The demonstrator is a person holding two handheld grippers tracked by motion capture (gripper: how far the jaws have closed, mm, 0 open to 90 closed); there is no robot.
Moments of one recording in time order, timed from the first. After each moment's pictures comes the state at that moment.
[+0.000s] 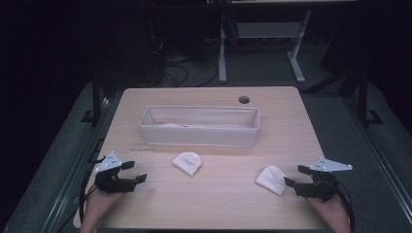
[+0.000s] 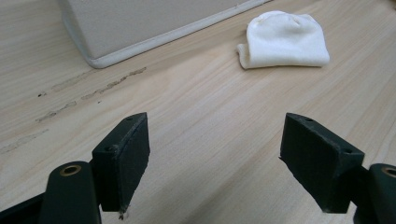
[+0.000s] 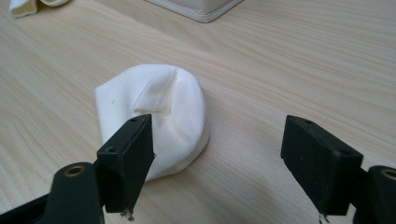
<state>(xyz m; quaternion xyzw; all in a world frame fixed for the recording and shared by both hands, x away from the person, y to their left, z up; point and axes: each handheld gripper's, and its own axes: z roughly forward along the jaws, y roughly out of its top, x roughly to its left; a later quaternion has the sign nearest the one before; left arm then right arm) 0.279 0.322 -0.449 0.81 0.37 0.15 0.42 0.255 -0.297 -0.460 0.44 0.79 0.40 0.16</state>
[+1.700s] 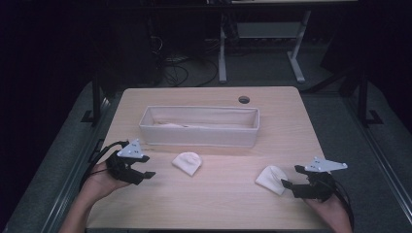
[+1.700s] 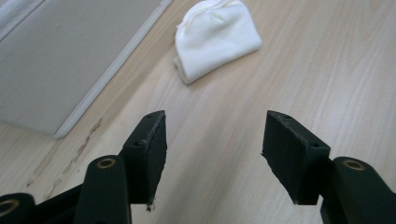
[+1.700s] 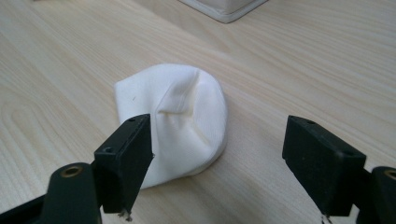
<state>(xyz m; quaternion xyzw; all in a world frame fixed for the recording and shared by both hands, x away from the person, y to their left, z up) 0.302 0.264 -0.378 0.93 0.21 0.10 0.29 0.253 -0.286 -0.451 0.41 0.81 0.39 0.16</state>
